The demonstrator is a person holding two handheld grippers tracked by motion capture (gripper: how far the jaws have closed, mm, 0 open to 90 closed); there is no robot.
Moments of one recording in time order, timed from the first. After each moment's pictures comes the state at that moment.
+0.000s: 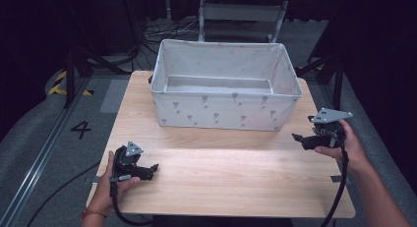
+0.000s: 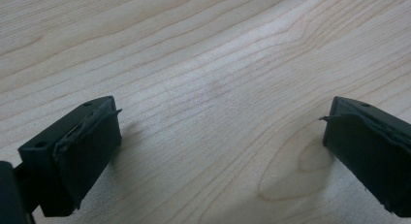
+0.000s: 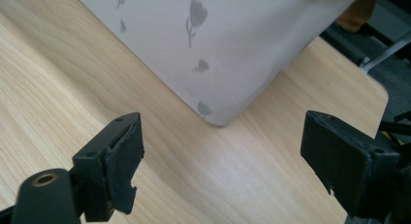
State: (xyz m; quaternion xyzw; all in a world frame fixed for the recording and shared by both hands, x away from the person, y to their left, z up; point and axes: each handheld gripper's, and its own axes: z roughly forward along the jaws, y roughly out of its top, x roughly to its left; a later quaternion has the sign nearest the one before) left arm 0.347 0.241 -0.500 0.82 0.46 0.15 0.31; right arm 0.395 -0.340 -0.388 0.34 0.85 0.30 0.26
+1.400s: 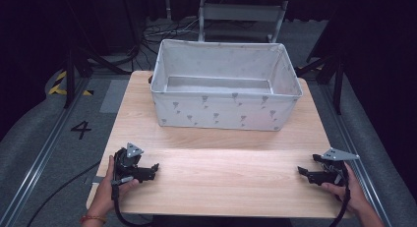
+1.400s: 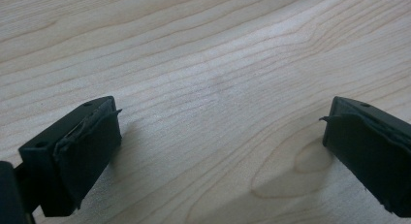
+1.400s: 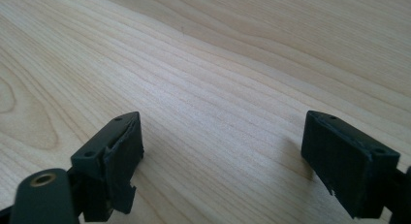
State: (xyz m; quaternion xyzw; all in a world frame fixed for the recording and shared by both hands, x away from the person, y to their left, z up) left arm 0.341 0.235 -0.501 0.80 0.49 0.17 0.30; right arm 0.334 -0.395 -0.506 0.44 0.81 0.35 0.19
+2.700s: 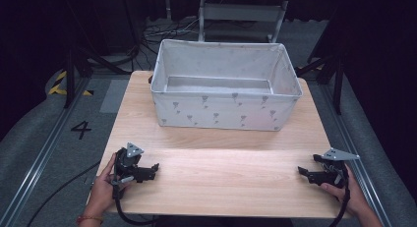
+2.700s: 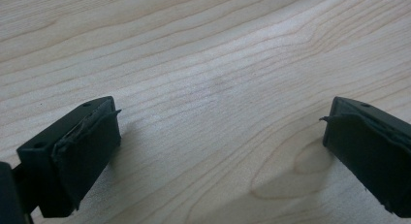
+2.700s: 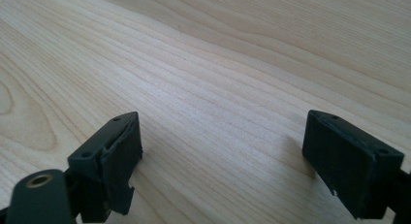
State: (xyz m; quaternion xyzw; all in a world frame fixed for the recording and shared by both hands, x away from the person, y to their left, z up) left arm 0.341 0.235 -0.501 0.80 0.49 0.17 0.30; right arm 0.335 -0.395 -0.507 0.45 0.80 0.35 0.18
